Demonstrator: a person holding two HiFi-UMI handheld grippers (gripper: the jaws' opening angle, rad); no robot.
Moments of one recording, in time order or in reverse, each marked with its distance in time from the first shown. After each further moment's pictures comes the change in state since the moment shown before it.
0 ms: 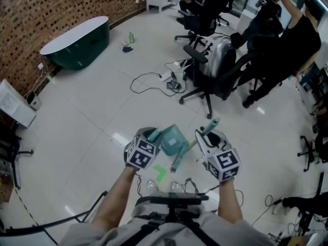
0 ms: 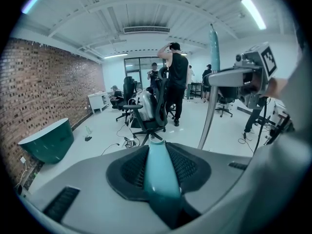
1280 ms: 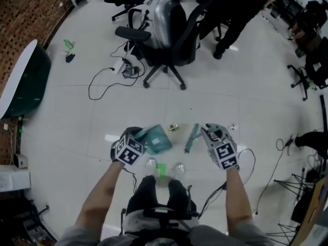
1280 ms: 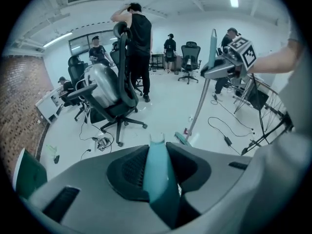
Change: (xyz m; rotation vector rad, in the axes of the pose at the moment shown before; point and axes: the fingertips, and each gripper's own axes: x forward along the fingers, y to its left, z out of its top) left arm 0.234 -0.011 -0.031 0.401 0.293 -0.384; right arm 0.009 -0.188 -0.215 0.148 0.304 -0.345
